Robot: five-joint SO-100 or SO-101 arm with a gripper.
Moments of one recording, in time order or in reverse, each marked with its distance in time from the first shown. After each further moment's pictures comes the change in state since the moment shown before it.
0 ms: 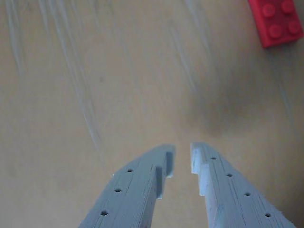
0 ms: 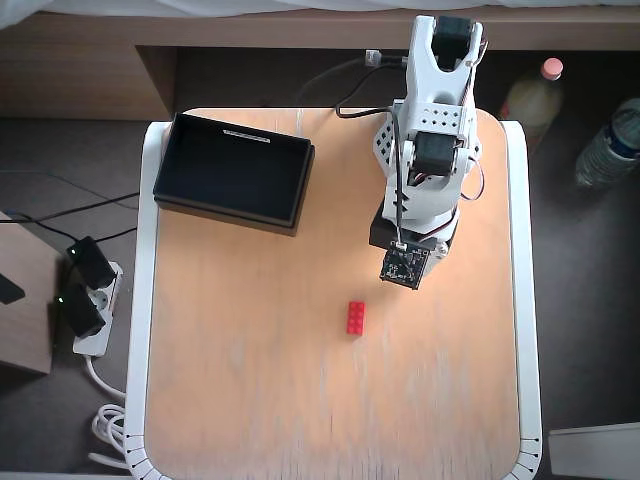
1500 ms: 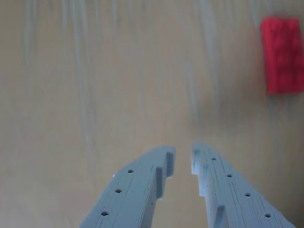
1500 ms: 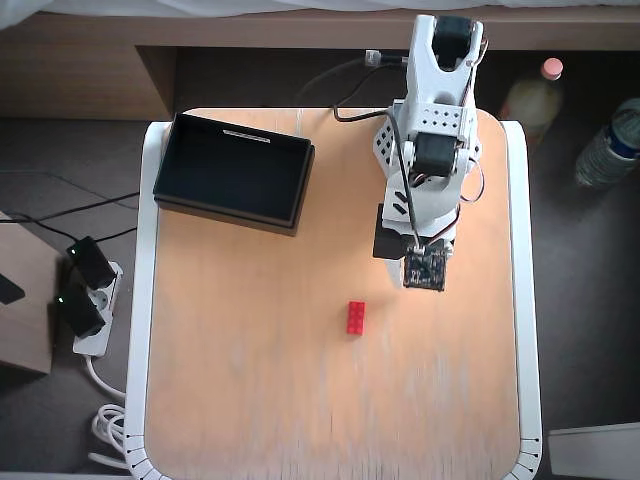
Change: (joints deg) arm 2.4 -6.8 -3.8 -5.3 13.7
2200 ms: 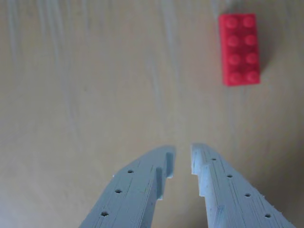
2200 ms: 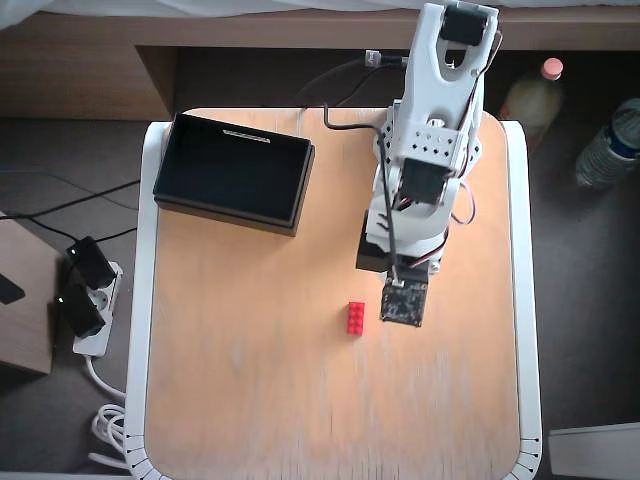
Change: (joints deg) arm 7.2 -41.6 -32.1 -0.1 3.0
